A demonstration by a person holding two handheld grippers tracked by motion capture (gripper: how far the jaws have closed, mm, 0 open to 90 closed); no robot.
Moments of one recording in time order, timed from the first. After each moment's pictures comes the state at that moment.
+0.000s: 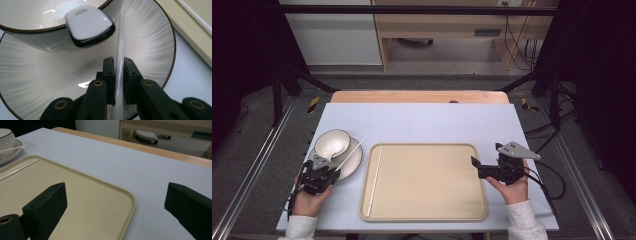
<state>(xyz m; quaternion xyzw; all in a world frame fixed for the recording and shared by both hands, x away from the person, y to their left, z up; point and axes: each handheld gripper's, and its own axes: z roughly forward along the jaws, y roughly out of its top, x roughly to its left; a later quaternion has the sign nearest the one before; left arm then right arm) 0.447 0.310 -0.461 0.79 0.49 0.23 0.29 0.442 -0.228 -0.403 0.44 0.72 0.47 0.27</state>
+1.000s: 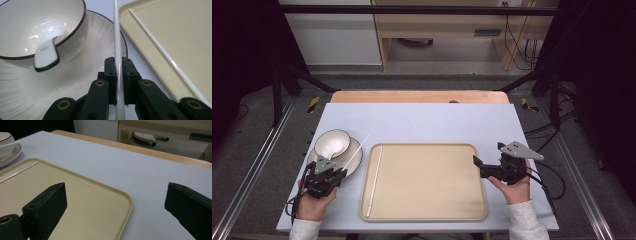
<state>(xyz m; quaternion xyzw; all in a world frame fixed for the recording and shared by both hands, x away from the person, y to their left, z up) 0.426 0.281 -0.436 0.78 0.47 0.24 0.33 0.441 -0.232 -0.400 0.44 0.72 0.47 0.28</state>
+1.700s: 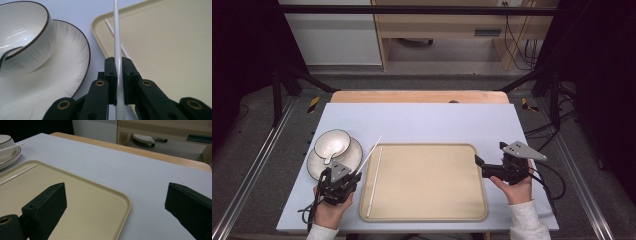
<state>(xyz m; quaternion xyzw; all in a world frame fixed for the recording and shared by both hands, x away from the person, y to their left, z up) 0.405 0.233 -0.433 0.77 0.47 0.25 0.35 0.439 -0.235 -0.397 0.44 0.71 0.47 0.28</state>
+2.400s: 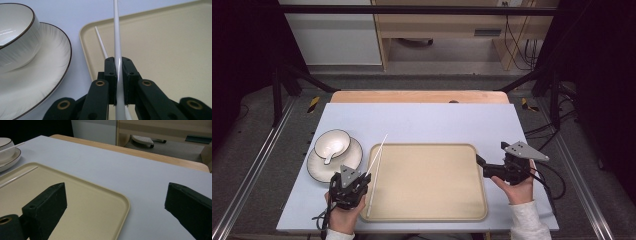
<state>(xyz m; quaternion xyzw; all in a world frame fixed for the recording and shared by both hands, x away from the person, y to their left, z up) 0.394 0.202 -0.432 0.73 0.50 0.26 0.37 0.437 -0.238 -0.394 0.44 0.71 0.48 0.28</state>
